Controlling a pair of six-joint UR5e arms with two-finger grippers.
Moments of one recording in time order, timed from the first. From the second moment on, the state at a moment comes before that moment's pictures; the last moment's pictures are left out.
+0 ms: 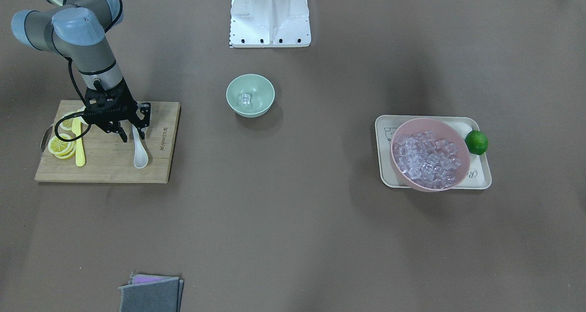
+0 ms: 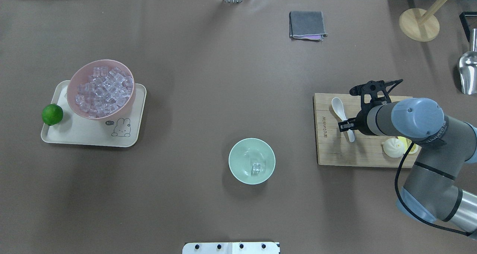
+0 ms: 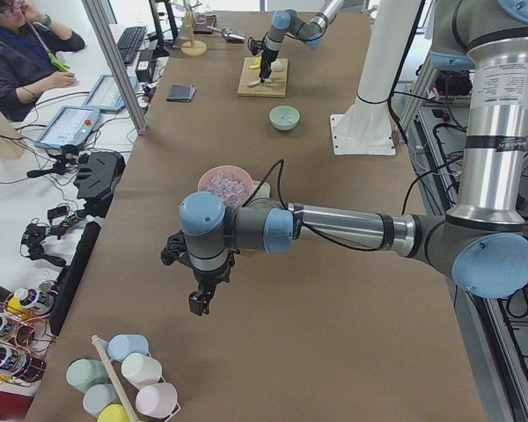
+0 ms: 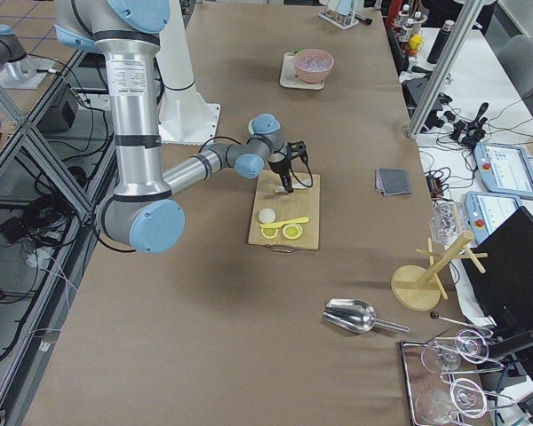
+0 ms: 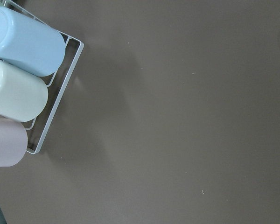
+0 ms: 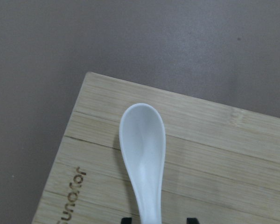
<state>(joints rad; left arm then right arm) -1.61 -1.60 -1.65 -1.50 -2.25 0.42 0.61 -1.49 1.84 -1.11 1.70 0.95</state>
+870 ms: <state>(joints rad) -1.61 -1.60 -1.65 -1.50 -2.25 0.42 0.59 -1.49 1.84 -1.11 1.70 0.95</state>
